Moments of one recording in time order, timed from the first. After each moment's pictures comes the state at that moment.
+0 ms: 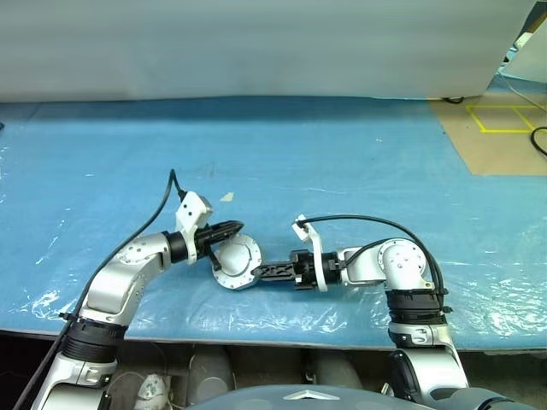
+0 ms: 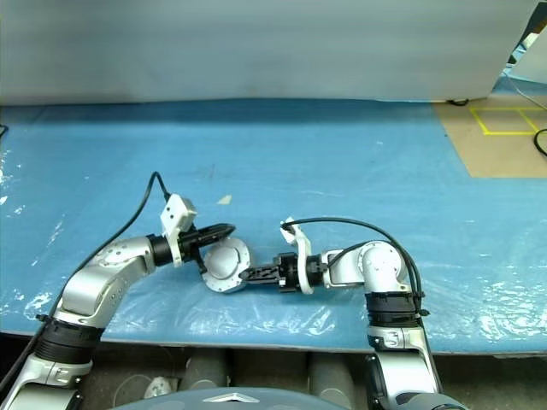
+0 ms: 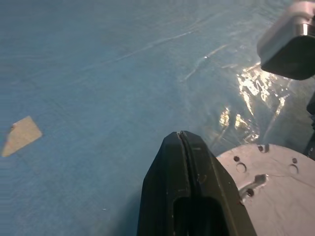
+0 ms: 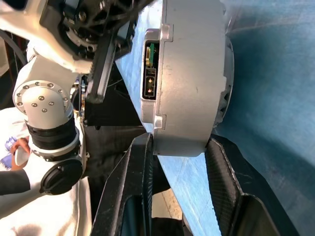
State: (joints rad) left arm -0.21 0.48 -0.03 -0.15 -0.42 0.48 -0.78; right arm -0.41 -0.13 -0.09 0.00 1.01 1.61 0.33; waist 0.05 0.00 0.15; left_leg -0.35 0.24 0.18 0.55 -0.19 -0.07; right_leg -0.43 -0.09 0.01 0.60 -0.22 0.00
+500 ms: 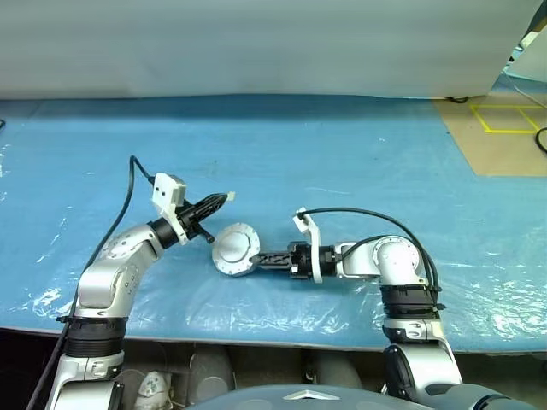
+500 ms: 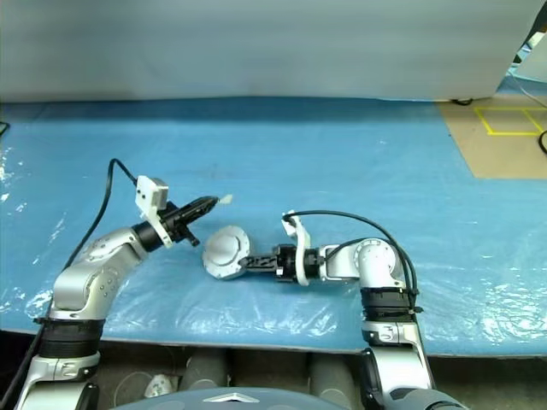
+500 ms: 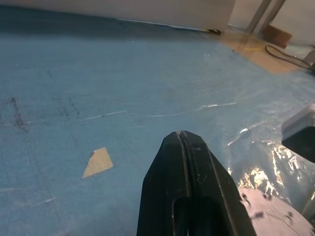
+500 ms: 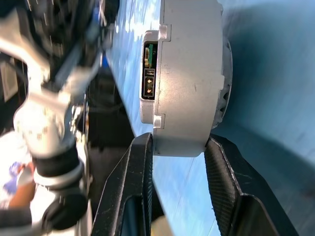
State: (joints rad) left arm -0.20 0.36 0.15 -0.15 -0.58 0.55 -0.65; right arm -0.47 -0.12 -0.15 0.11 0.93 1.45 0.37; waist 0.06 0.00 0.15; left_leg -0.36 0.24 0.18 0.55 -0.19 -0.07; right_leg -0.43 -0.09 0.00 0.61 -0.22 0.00
